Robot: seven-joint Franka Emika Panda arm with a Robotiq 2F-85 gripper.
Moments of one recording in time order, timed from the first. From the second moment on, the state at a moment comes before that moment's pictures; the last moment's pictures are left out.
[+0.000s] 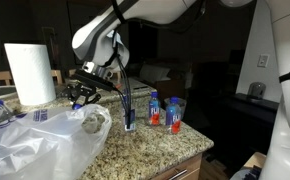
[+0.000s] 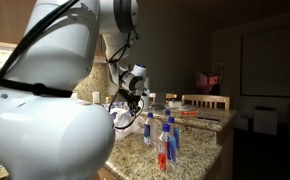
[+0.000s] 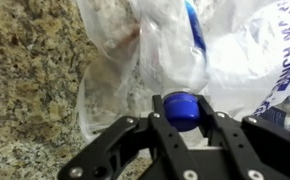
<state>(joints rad) 0.26 0.31 0.25 -1.96 0.43 2.60 0.41</state>
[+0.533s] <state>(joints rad) 0.22 0.34 0.31 -1.91 0.77 2.60 0.35</state>
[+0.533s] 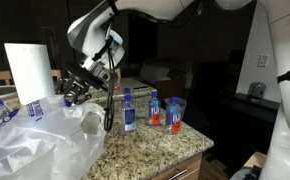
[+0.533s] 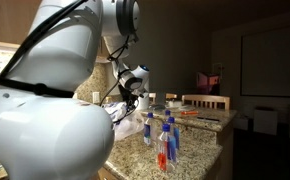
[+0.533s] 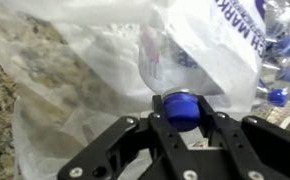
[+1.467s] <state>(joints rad) 0.29 0.35 0.32 -1.85 0.86 2.58 0.28</state>
